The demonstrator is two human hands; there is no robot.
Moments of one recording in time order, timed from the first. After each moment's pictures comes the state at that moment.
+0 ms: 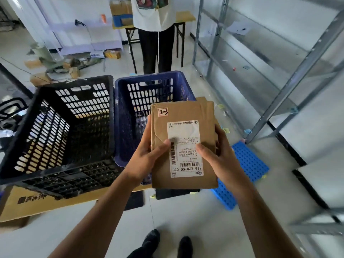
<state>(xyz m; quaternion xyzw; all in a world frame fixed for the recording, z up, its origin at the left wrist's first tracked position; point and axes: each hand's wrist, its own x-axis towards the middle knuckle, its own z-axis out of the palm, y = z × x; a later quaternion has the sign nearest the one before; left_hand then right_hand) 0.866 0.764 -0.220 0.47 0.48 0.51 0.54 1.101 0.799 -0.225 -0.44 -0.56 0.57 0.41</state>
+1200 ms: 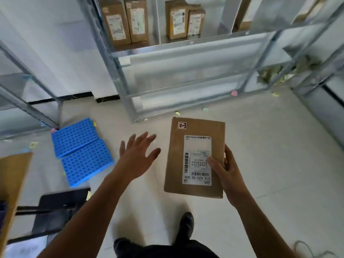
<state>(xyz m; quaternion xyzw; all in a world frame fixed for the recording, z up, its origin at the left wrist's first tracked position) 1.223 0.453 -0.322 0.96 0.07 -0.11 0.22 1.225 0.149 -0.326 -0.67 0.09 0.19 0.71</state>
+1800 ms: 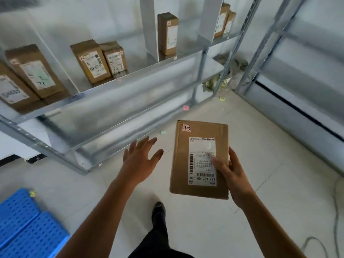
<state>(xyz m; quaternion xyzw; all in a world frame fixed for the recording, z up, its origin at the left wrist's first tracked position) 1.514 0.270 -0.321 0.96 -0.07 -0.12 0.25 1.418 -0.017 -0.312 -0.64 0.20 0.04 0.74</state>
